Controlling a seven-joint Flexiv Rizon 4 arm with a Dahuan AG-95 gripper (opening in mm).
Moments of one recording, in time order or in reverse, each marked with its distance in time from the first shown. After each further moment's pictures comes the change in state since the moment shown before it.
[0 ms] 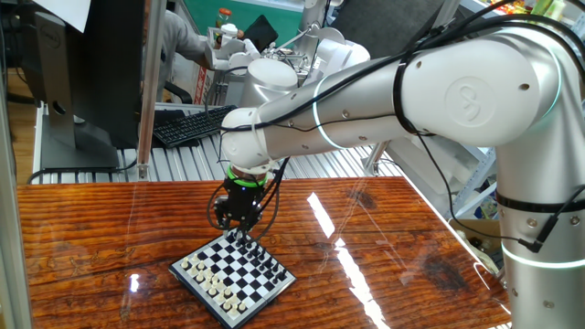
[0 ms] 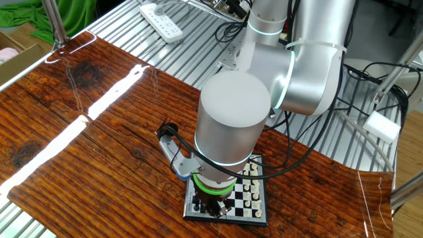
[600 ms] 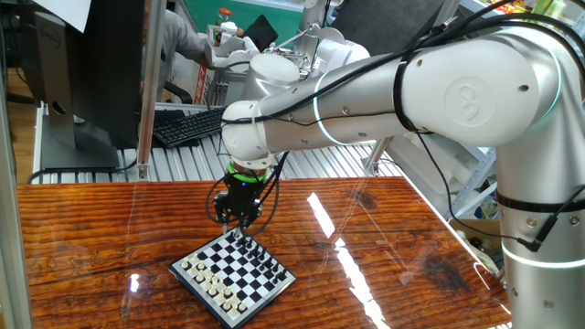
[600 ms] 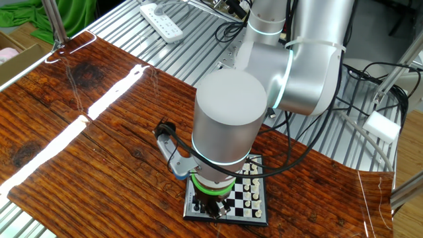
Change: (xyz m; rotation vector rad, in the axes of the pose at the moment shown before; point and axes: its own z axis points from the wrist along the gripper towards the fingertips) arm -0.006 0.005 -0.008 -0.010 0.007 0.015
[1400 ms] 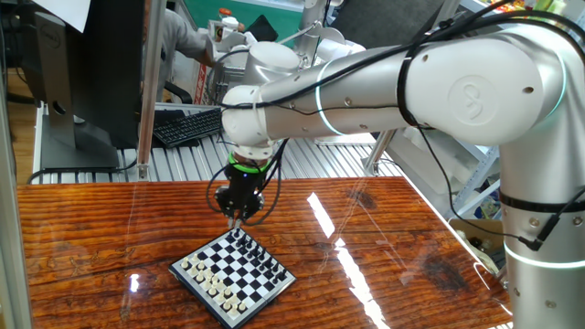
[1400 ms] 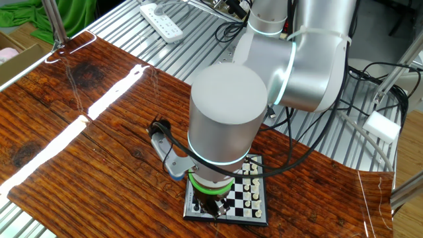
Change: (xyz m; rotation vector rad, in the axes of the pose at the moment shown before) arm -0.002 -0.003 -0.025 0.020 0.023 -0.025
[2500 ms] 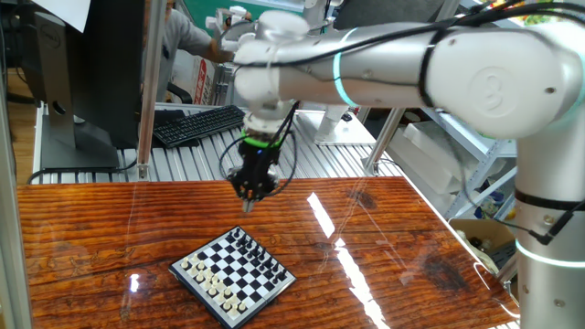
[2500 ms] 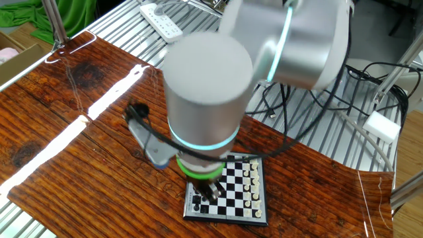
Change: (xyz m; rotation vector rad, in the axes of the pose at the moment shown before) arm -0.005 -0.033 -0.068 0.045 0.083 -0.072
